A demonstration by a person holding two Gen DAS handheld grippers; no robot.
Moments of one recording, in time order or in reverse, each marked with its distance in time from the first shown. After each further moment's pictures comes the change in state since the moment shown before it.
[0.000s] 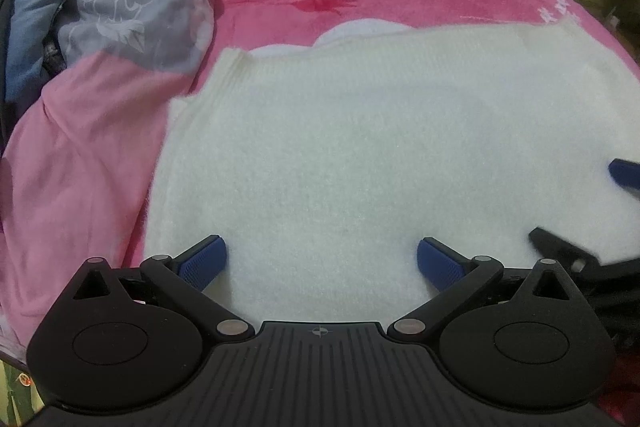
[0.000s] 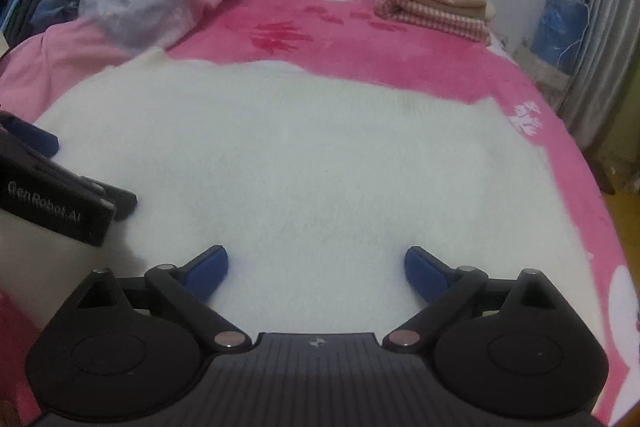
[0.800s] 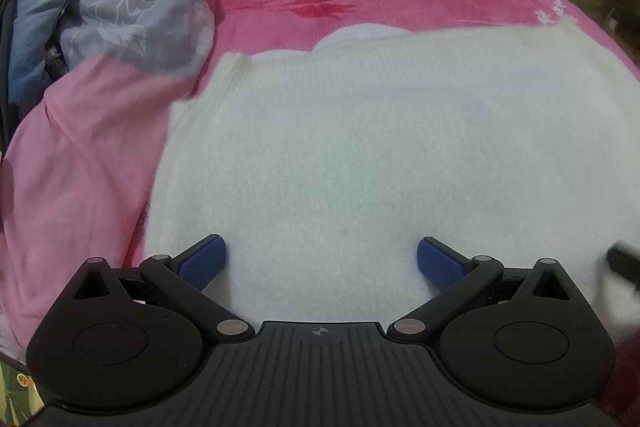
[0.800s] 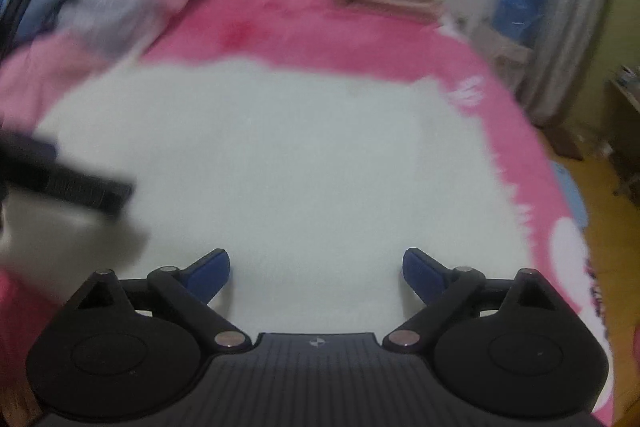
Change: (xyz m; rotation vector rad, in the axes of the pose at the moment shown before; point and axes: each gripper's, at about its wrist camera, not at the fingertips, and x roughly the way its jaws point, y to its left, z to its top) left arm 0.000 0.000 -0.005 0.003 -0.025 0.002; right arm -0.042 -0.020 -0.018 0.111 0.030 -0.108
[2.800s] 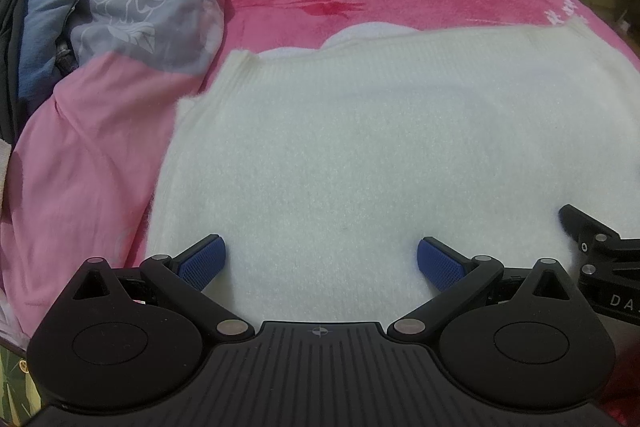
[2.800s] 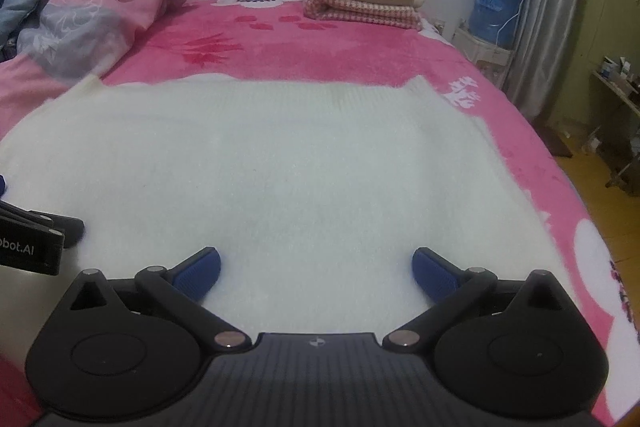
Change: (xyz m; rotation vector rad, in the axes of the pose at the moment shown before) left arm 0.000 -0.006 -0.001 -0.019 0.009 0.040; right arm 0.043 0.012 0.001 0.018 -0.092 -0.029
